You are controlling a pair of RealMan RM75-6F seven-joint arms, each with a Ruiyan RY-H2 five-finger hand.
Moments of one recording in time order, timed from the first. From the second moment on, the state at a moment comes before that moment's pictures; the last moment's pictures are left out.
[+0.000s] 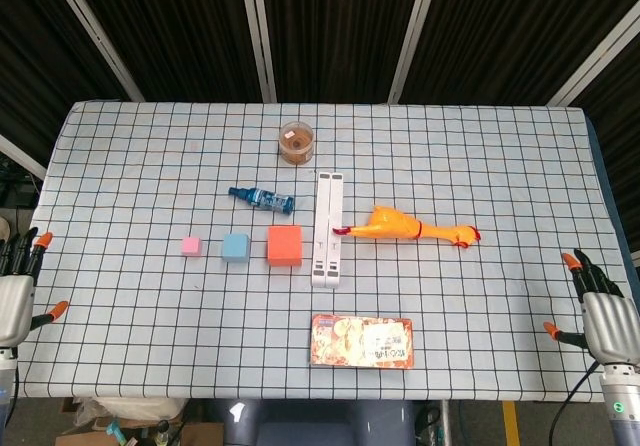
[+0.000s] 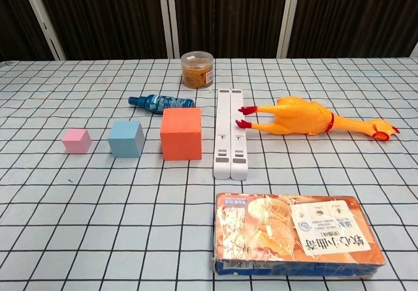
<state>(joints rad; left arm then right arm) -0.11 -1.20 -0.09 -1.59 1.40 1.48 0.27 0.09 -1.14 0.08 -1.55 -1.38 1.38 0.02</state>
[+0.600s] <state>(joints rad) -0.16 -1.24 -0.12 -1.53 1.51 1.54 0.15 0.09 -1.12 0.08 -1.55 -1.39 1.37 0.07</state>
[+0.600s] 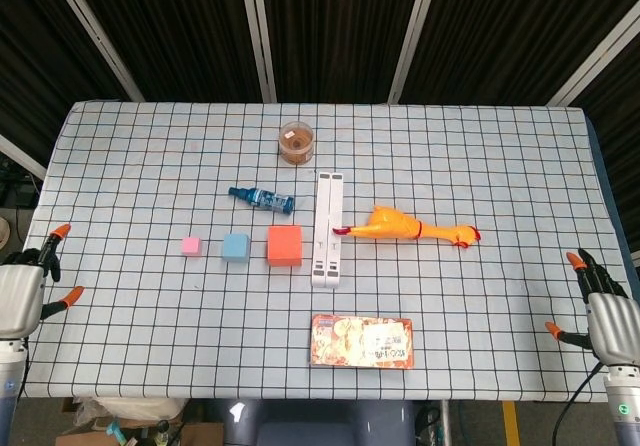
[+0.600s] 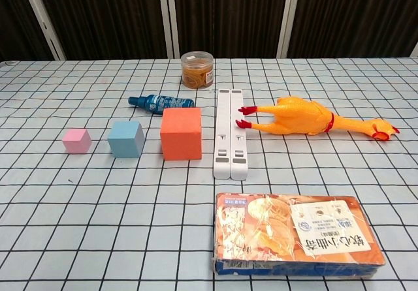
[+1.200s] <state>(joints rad) -0.39 -1.16 -0.24 -1.75 1.08 1.16 0.45 0.10 -1.12 0.07 -1.54 -1.37 1.32 0.07</state>
